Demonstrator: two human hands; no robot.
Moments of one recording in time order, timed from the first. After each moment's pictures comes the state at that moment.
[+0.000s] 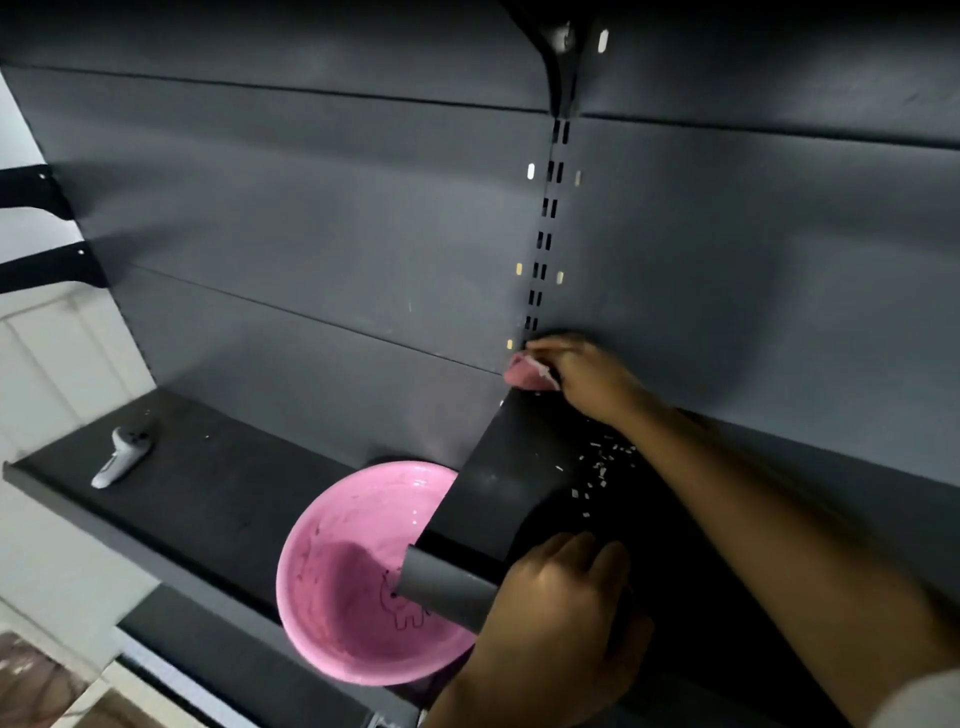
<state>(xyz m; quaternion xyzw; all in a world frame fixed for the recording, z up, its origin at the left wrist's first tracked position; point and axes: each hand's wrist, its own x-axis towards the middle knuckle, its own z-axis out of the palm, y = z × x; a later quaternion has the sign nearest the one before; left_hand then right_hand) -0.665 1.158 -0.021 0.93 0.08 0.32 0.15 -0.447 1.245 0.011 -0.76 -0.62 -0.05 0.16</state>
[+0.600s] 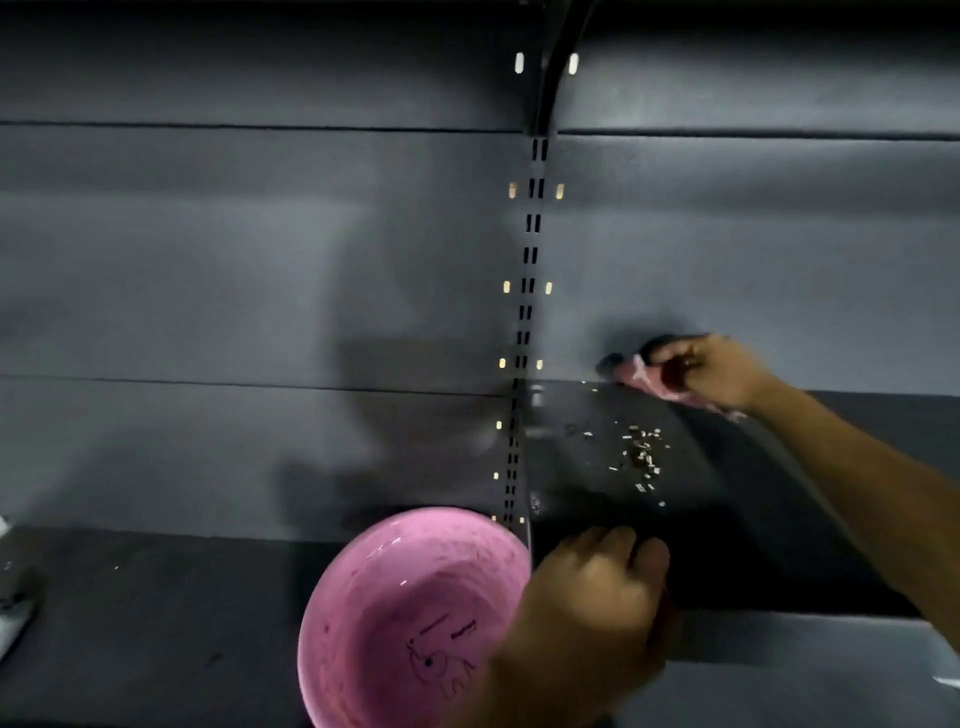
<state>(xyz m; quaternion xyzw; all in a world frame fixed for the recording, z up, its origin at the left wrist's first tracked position) -0.704 1.243 -0.031 0.94 -0.11 0.31 0.12 -0.459 1.159 0.046 -0.93 -0.31 0.00 0.19</state>
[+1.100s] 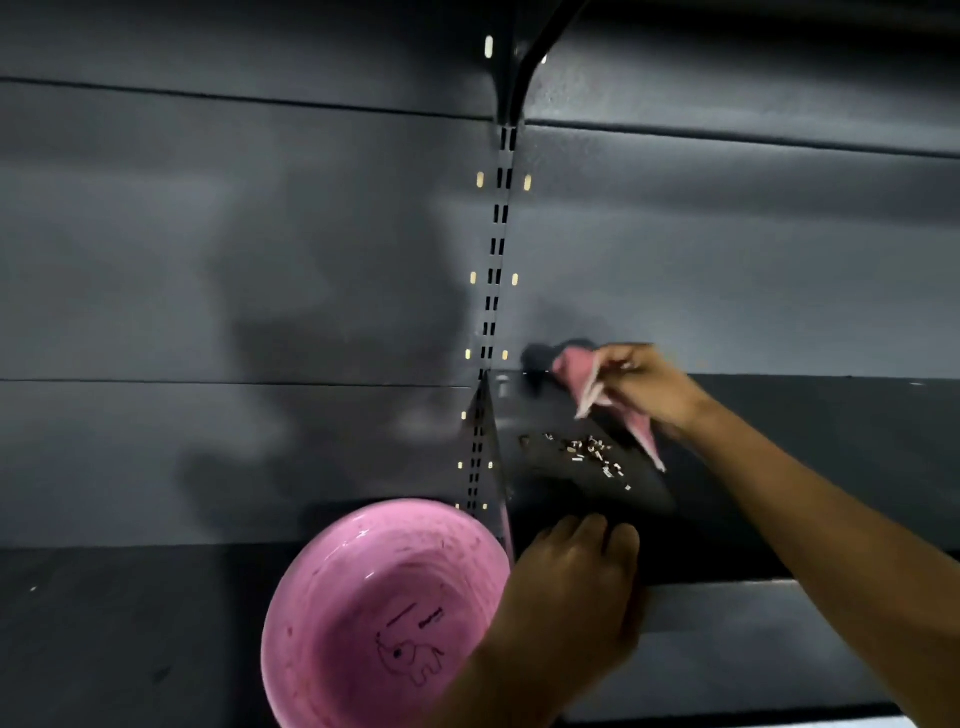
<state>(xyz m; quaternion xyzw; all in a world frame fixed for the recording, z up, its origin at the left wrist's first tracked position) -0.708 1.246 -0.025 0.94 -0.11 0.27 0.17 -0.516 1.178 0.041 -0.83 -0.31 0.11 0.44</state>
